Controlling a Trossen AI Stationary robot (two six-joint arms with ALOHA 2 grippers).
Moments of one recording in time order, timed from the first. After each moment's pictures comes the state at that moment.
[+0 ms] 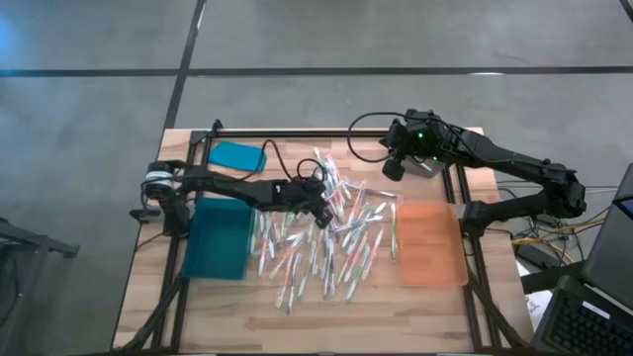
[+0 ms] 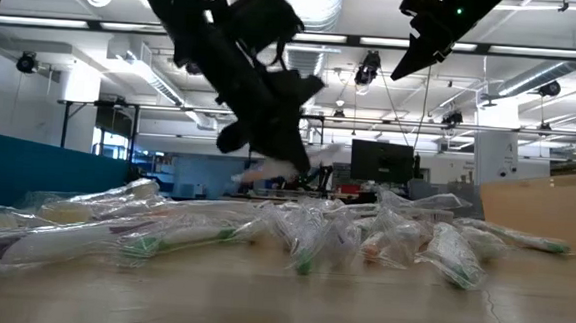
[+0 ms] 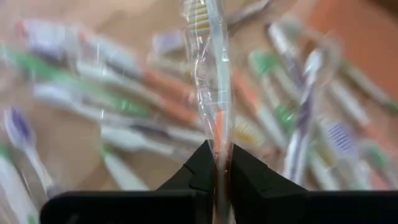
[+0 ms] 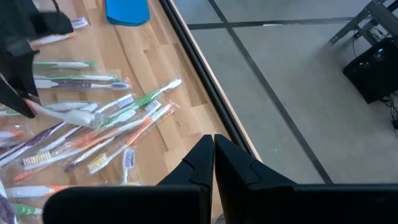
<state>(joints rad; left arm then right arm) 0.07 1.75 1.06 -0.01 -0.22 -0.53 -0.43 1.14 1.08 -0.59 0.18 -0.20</state>
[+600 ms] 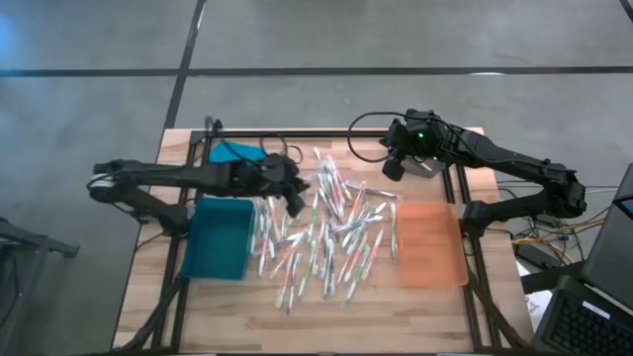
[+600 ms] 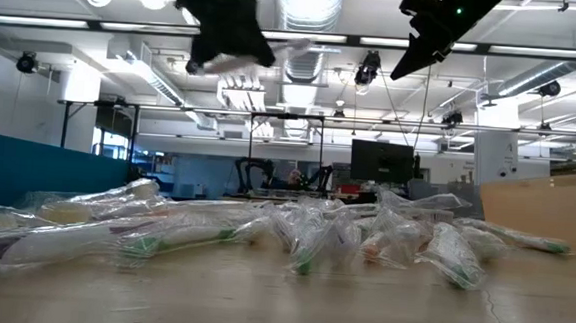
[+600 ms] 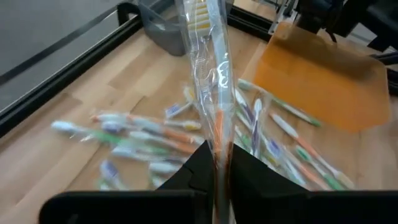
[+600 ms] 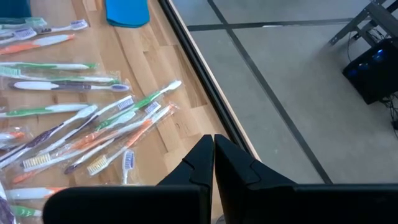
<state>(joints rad) 0.07 1.30 1.08 -0.34 -0.23 -0.36 -0.43 1.14 1.08 -0.59 0.19 -0.20</state>
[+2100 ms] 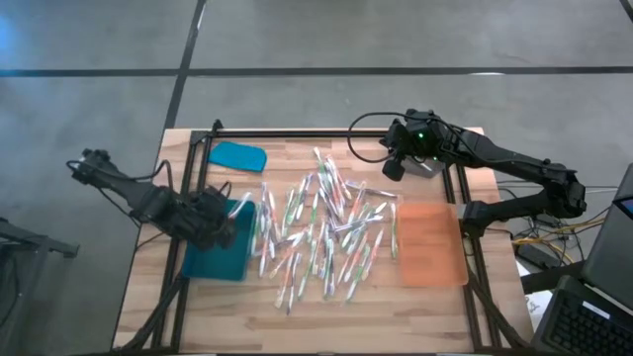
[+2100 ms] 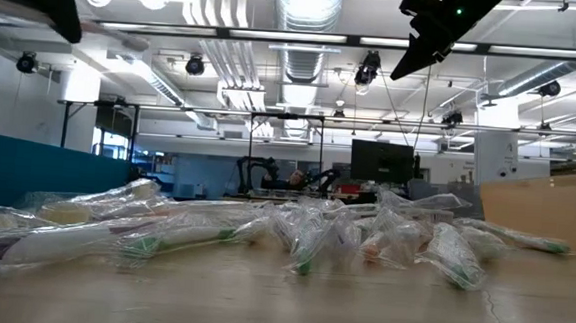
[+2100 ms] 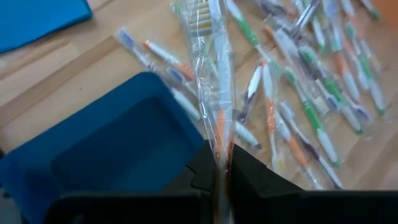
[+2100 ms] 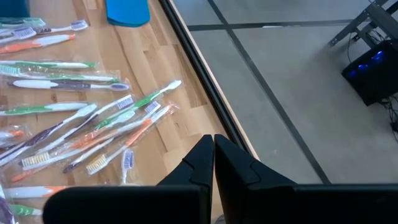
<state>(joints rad) -0.51 0.95 1.02 -1.26 -0.46 -1.34 -0.43 1.14 1.08 -0.59 0.19 -0.21</state>
